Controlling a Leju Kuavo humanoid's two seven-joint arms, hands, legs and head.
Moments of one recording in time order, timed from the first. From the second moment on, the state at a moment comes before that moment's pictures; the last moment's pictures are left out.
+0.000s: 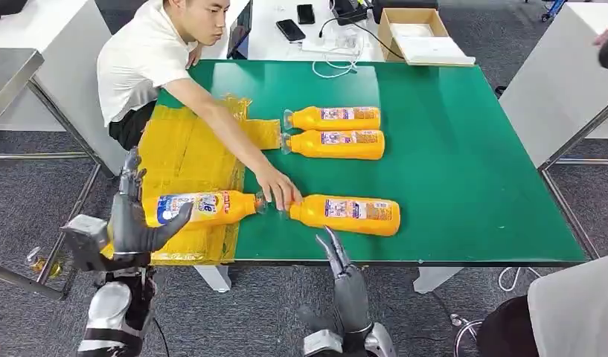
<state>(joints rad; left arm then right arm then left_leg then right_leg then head) -0.08 -0.11 -0.20 -1.56 0.26 0.03 -0.44 0.06 0.02 0.48 -1.18 0.46 -0.55 -0.64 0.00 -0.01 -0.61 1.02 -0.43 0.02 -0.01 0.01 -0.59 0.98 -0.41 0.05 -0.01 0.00</state>
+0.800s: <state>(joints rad) -0.03 -0.13 -0.36 -1.54 0.24 0.05 -0.35 -0.41 -0.17 0.17 -0.60 0.89 -0.32 -0.41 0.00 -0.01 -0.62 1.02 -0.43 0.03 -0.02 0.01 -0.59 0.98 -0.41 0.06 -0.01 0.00</state>
